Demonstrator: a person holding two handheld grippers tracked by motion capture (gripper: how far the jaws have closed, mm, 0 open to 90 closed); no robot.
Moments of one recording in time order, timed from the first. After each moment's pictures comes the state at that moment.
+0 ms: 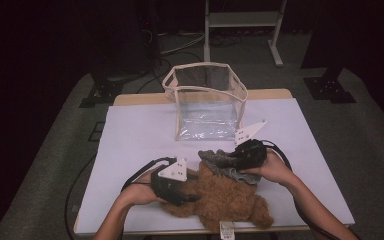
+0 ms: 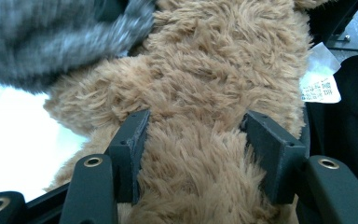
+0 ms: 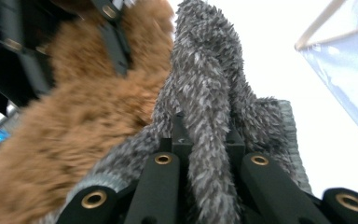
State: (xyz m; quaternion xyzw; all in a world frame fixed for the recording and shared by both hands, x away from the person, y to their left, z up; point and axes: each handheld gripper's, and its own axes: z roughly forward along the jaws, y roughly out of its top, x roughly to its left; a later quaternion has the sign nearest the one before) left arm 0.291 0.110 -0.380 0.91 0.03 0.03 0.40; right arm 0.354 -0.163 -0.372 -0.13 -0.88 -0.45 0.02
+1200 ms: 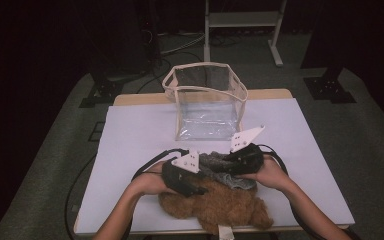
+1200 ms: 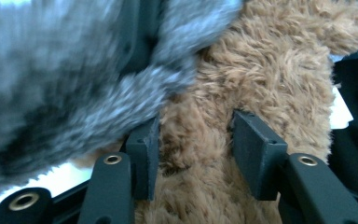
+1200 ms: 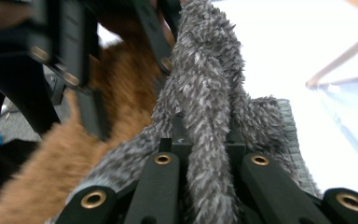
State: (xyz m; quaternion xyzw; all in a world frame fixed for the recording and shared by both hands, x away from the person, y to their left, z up) left arm 0.307 0.083 -0.369 0.92 0.00 0.00 0.39; right arm 0.337 -0.147 -0.367 -0.10 -0.88 -0.46 0.00
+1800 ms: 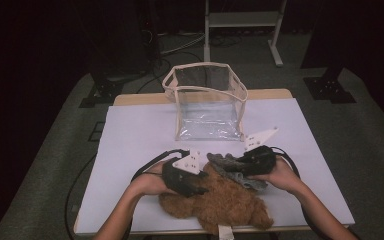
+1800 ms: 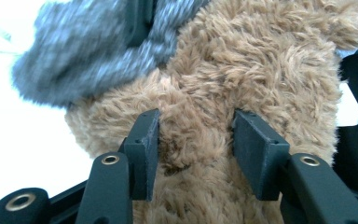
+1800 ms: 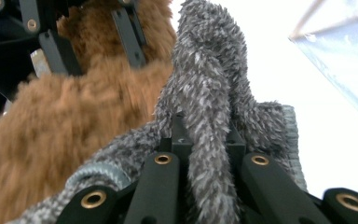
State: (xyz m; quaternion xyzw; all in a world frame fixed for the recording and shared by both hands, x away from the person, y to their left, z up) left arm 0.307 0.082 -0.367 0.92 0.00 0.02 0.38; right arm 0.341 -0.191 -0.386 -0.16 -0.87 -0.46 0.01
